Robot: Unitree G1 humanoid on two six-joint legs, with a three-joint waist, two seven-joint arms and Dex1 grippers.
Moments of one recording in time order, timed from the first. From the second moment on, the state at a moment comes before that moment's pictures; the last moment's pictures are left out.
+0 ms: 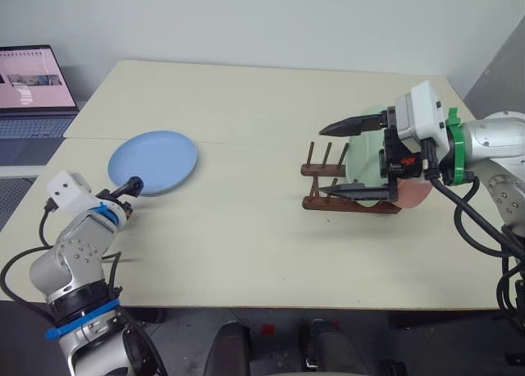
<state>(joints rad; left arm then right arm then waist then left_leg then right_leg) -0.46 0.38 0.69 0.09 -0.56 0.89 0.05 -0.76 -0.89 0.11 -0.36 0.62 0.54 1.12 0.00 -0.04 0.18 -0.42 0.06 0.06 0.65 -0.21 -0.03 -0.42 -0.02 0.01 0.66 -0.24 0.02</state>
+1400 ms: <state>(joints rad) -0.78 0.18 0.62 -0.01 -0.71 1.03 0.28 -0.81 -0.67 0.28 -0.28 0.20 0.33 1.01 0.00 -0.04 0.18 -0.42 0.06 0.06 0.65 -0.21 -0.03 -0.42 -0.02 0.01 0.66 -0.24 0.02</state>
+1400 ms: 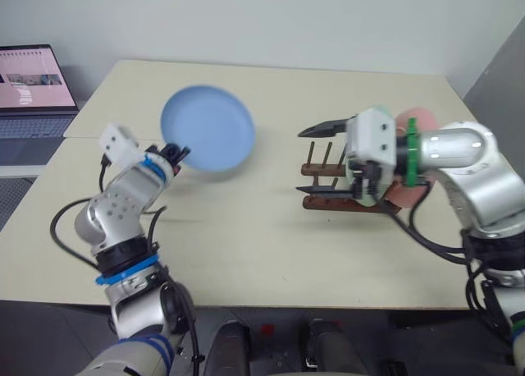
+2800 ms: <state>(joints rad) -0.74 0.51 0.53 -0.06 -0.98 1.19 -0.07 -1.02 -0.39 0.53 0.33 -0.53 -0.15 0.62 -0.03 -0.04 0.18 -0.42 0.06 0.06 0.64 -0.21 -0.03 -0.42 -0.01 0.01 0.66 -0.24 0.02</state>
